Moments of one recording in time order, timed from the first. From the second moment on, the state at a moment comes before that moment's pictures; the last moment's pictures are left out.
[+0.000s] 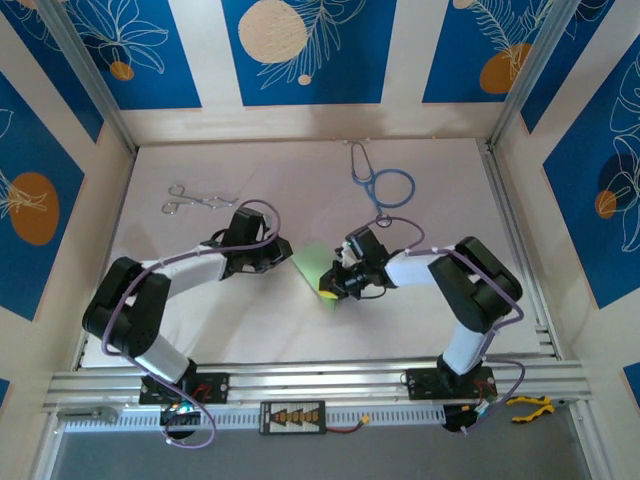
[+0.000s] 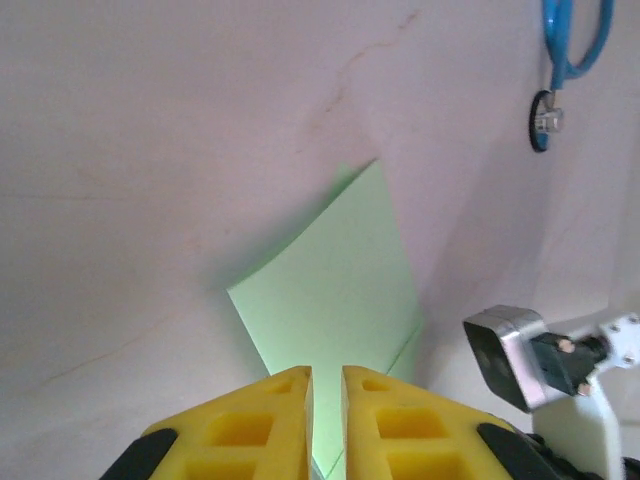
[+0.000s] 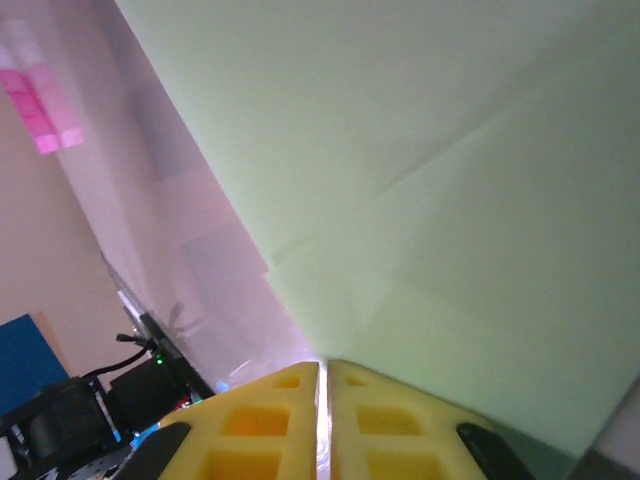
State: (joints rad) left arm -0.49 1.57 0.79 -0.03 0.37 -0.90; right arm 0.61 1.70 0.72 0.02 -0.67 0.98
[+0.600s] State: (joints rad) left arm -0.65 1.71 0.83 0.05 0.45 -0.94; right arm 0.55 1.65 0.68 -0.05 -0.64 0.96
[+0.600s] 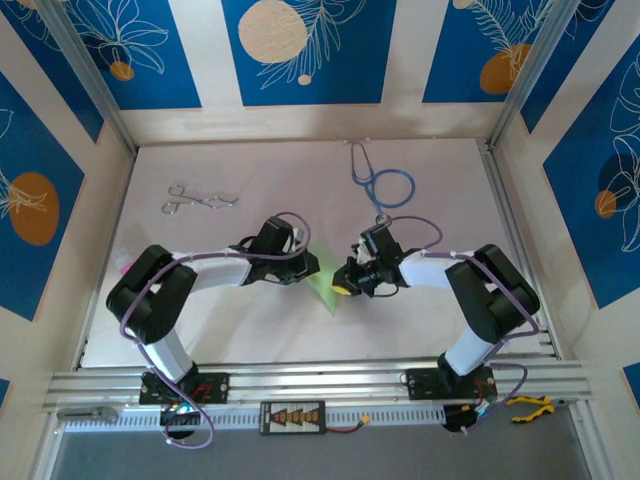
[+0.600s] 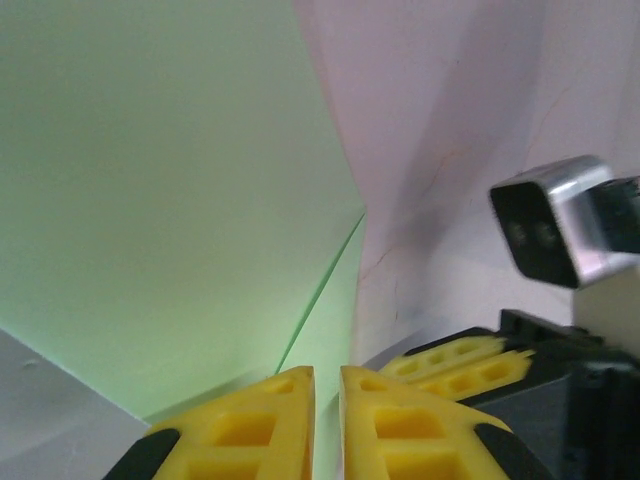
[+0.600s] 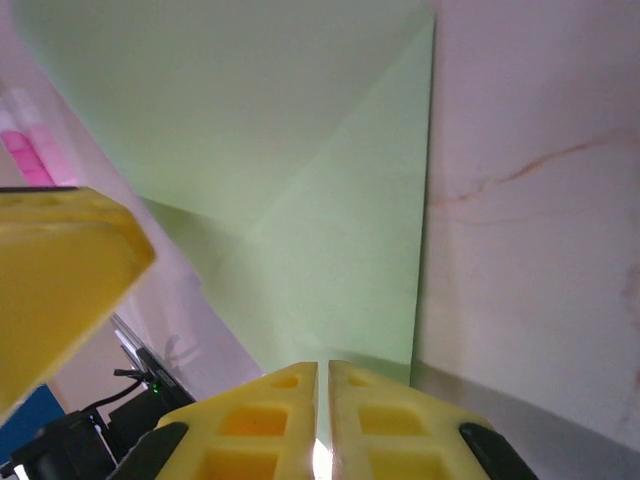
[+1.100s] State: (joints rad) left arm -0.65 1.68 0.83 0.02 0.42 -0.96; right arm 0.65 1.71 0.67 0.11 -0.53 1.38
